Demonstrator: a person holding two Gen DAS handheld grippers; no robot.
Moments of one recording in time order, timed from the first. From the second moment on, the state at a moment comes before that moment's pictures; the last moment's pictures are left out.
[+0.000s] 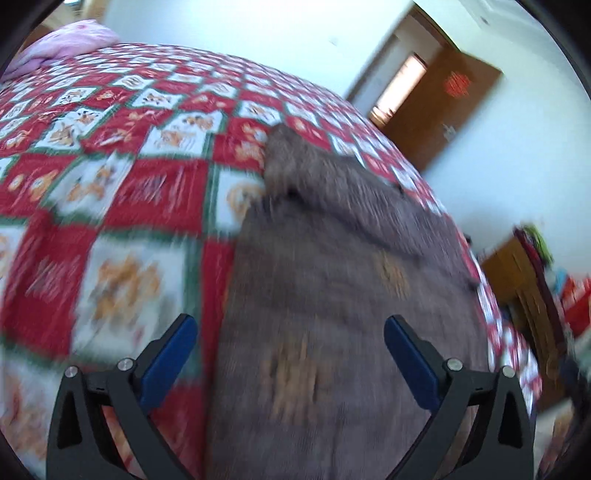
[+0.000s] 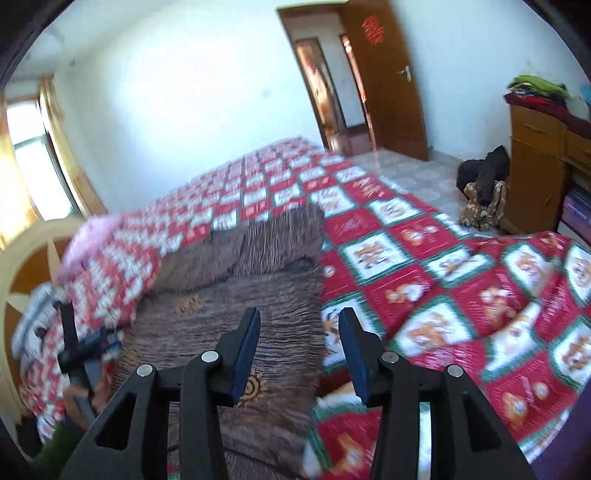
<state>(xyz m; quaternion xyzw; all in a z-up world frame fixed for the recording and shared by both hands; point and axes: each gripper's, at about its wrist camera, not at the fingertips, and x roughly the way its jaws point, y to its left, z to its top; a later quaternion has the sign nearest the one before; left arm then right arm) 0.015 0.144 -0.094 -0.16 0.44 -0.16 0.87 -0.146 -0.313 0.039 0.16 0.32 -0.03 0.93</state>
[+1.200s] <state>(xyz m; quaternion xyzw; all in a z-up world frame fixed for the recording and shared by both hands) -0.114 0.146 -0.127 -0.10 0.52 -0.25 0.81 -0.221 -0.267 -0.048 0.17 0.46 0.05 0.87</state>
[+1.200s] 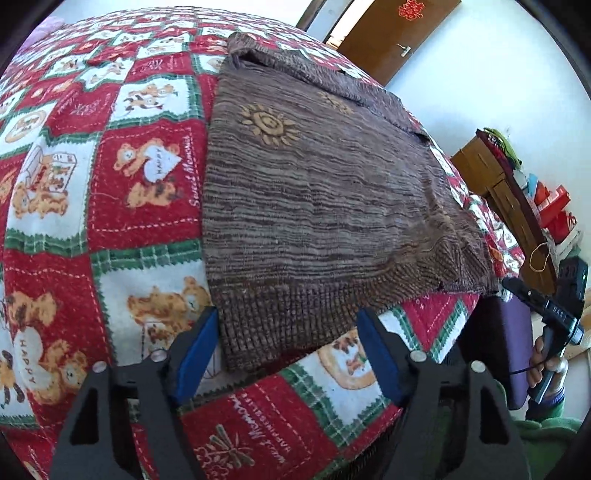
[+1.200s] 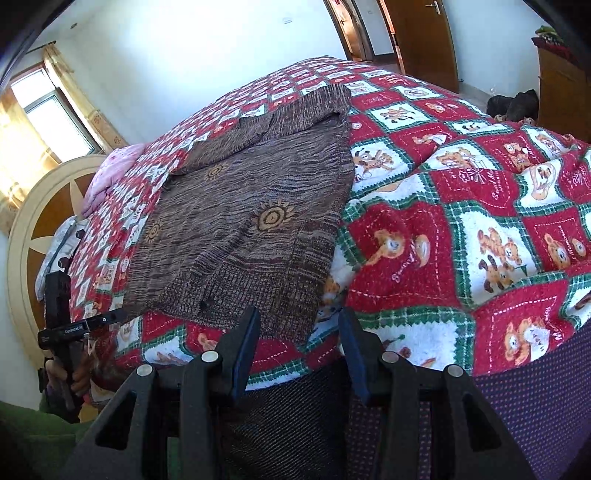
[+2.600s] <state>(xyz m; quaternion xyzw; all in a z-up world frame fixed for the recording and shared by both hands) -0.041 0.159 -0.053 -0.21 0.46 -0.30 0.81 -0.137 -0.284 -0.010 0.27 0.44 0.15 0.84</state>
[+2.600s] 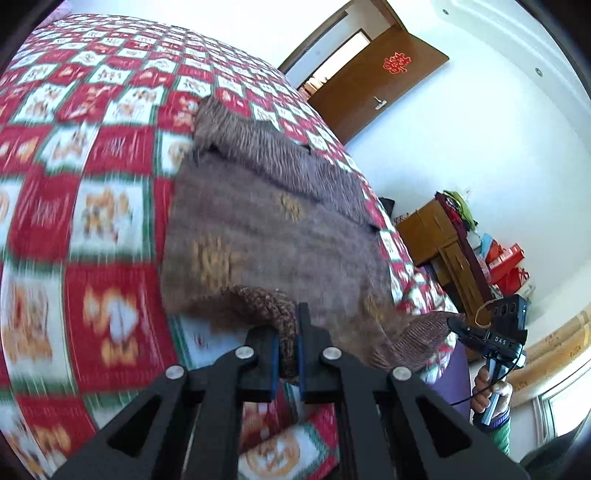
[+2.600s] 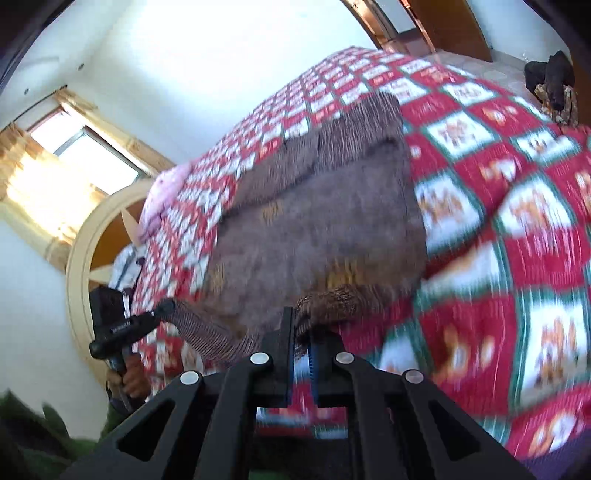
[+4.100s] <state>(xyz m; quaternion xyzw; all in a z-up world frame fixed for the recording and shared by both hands) 0.104 0.089 -0.097 0.15 0.37 -0.36 0.84 -0.053 -0.325 -0.036 0.26 0.39 0.01 0.88</state>
